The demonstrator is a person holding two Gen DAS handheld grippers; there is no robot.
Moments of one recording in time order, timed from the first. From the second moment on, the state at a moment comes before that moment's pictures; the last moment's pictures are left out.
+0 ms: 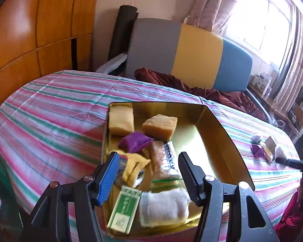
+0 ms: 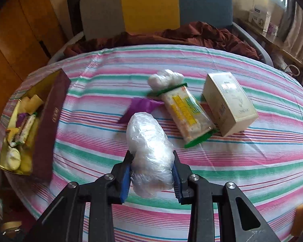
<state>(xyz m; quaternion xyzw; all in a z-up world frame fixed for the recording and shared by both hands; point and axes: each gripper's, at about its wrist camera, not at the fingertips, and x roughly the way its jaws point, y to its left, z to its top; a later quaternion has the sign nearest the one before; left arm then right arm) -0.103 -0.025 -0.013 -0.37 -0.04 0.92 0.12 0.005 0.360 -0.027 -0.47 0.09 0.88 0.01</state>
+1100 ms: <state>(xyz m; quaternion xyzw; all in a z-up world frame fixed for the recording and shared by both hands) -0.070 -0.035 -0.016 -0.35 -0.02 0.93 0.10 -0.060 0.083 -0.053 -0.49 0.05 0.84 -0.24</state>
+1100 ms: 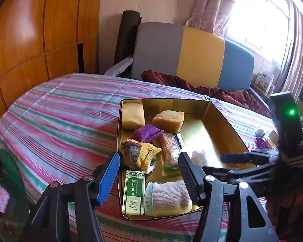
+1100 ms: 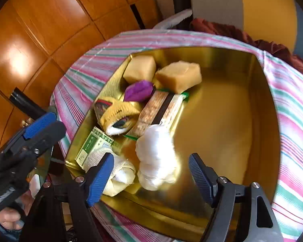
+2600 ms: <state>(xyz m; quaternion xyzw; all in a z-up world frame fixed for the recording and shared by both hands) -0.050 0.200 -0.022 -0.41 0.10 0.85 0.32 0.028 0.513 -0.022 -0.31 0.36 0.85 0.23</state>
